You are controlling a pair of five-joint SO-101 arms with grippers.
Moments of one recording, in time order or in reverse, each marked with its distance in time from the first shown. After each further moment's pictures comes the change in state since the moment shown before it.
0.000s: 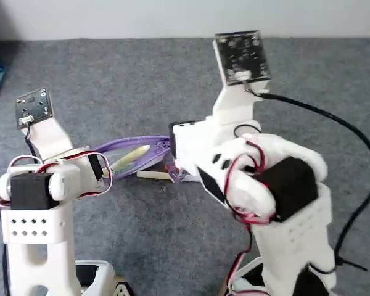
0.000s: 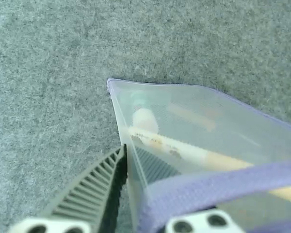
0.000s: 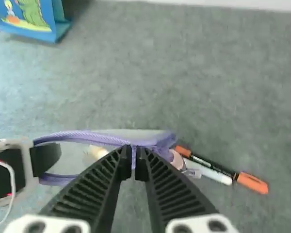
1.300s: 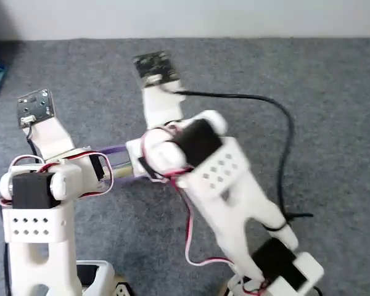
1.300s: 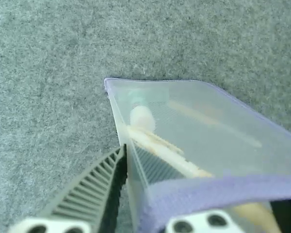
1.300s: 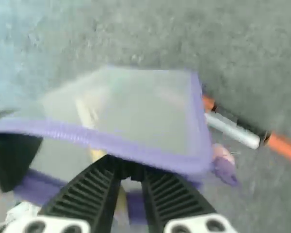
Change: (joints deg) left arm 0.1 0.0 0.0 0.1 0.0; right arm -8.6 20.7 -0.5 3.3 -1.6
